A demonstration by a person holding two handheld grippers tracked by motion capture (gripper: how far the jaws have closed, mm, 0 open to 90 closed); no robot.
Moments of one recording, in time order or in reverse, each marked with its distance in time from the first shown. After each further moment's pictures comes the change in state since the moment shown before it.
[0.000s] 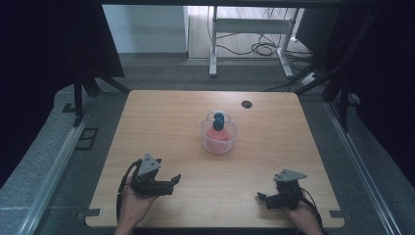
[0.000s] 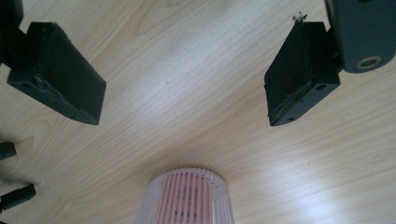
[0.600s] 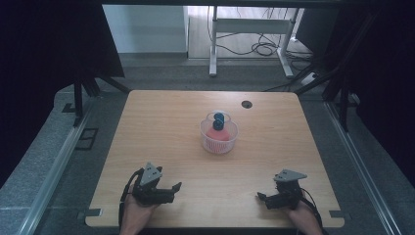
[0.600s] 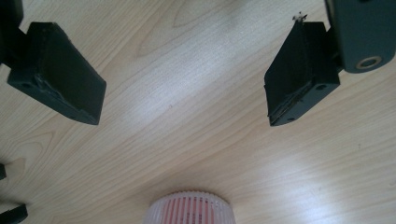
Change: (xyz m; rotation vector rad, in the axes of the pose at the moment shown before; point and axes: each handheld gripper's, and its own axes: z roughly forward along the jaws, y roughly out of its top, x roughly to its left) left arm -0.008 -0.027 0.012 0.012 0.005 -0.007; right arm 0.000 0.000 0.000 0.002 -0.001 0.006
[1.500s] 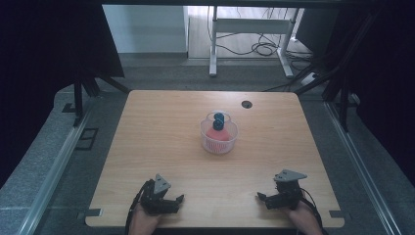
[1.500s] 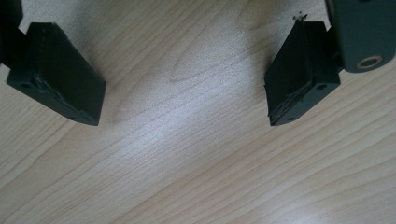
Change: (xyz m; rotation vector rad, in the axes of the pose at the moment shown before) left arm -0.008 -0.038 0.035 0.160 0.033 -0.004; right arm 0.000 0.000 0.000 -0.001 -0.002 0.001
